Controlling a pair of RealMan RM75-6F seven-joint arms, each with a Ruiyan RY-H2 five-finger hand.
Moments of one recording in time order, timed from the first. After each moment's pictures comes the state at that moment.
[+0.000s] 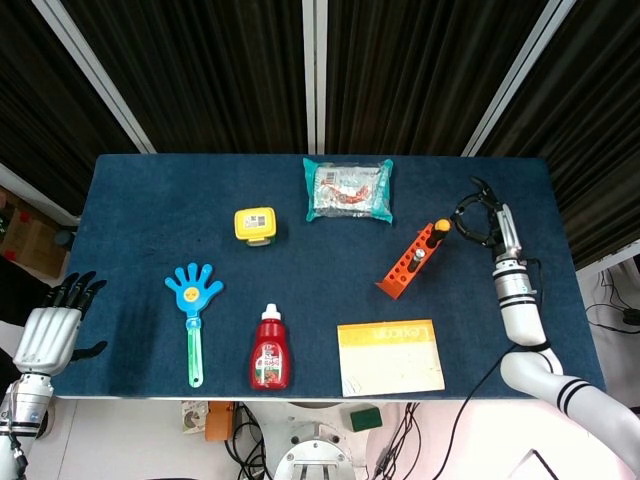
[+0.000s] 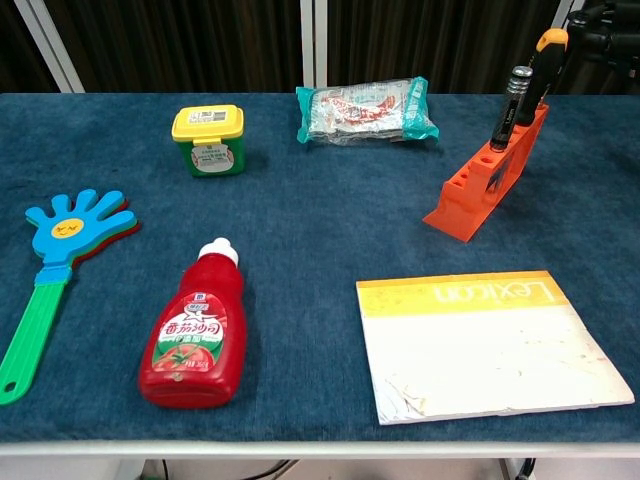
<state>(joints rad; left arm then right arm) -0.13 -1.14 -0.01 -1.62 1.47 1.39 0.16 0.57 -1.55 0.42 -1.11 -1.20 0.93 1.04</state>
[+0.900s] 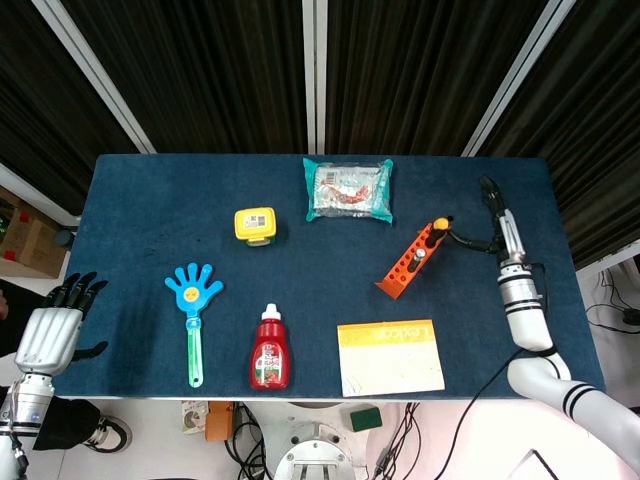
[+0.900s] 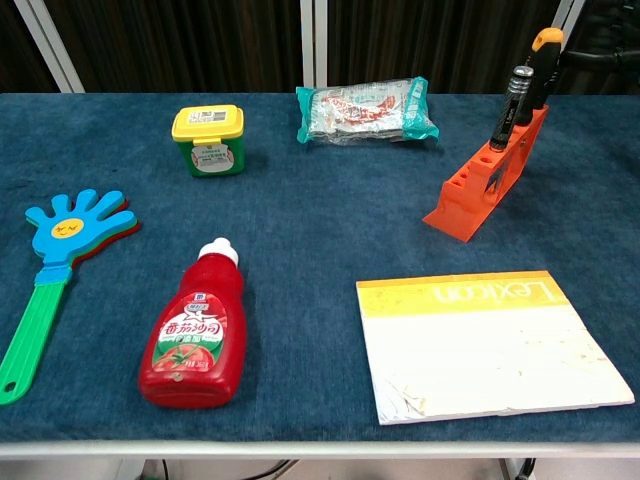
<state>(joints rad) -0.14 -1.14 -0.01 -1.62 1.47 1.39 0.17 0.55 -1.54 0.38 -1.09 -1.26 0.96 1.06</state>
